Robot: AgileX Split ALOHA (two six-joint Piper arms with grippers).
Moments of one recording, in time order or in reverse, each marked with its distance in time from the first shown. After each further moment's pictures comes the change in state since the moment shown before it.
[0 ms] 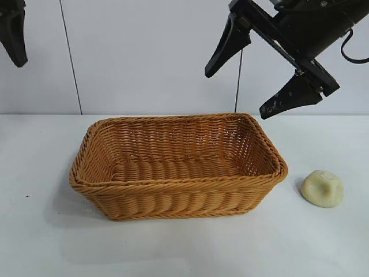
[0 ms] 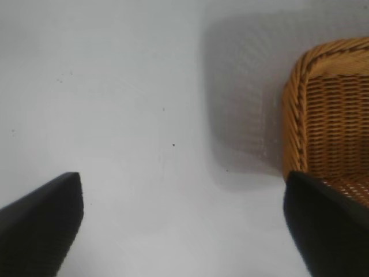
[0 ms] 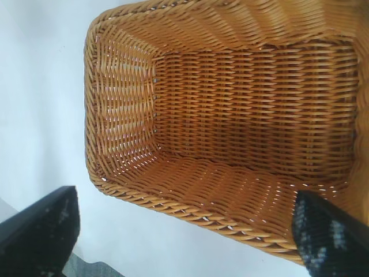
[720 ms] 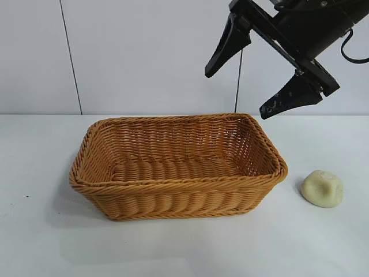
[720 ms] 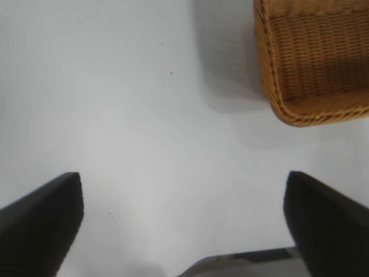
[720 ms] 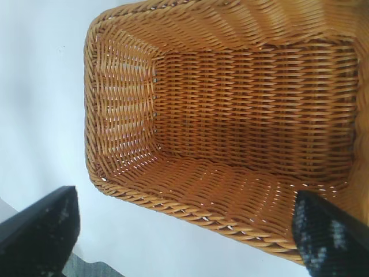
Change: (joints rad) left arm 0.000 -0.682 0.509 0.001 0.003 0.016; right arm 0.000 0.000 0.000 0.000 0.000 0.001
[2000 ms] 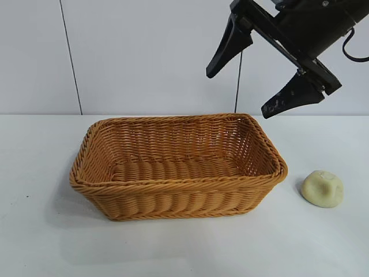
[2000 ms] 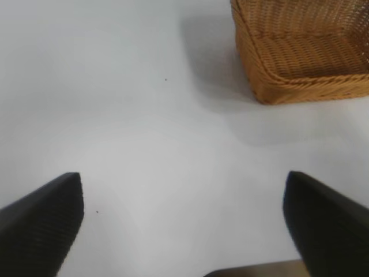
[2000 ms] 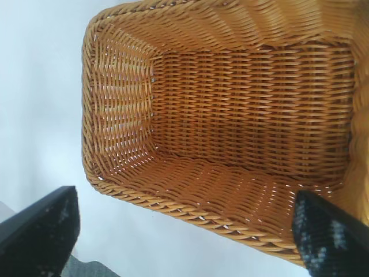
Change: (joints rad) left arm 0.000 -0.989 0.585 -0.016 -0.147 0.004; right arm 0.000 -0.014 0.000 -0.029 -0.001 -0.004
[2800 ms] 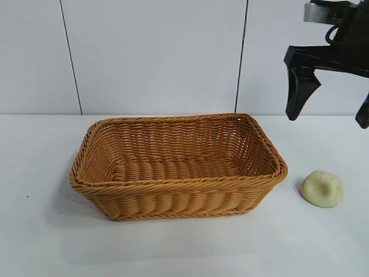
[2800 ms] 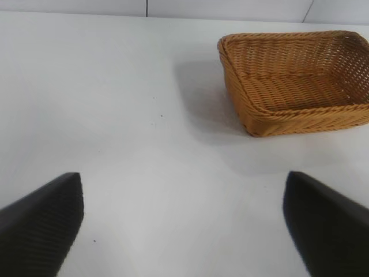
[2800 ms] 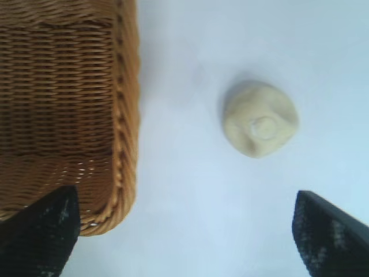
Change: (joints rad) left arm 0.000 -0.072 0.001 -0.007 -0.003 0.000; right arm -0.068 -0.022 -0.001 -0.642 0.086 0.341
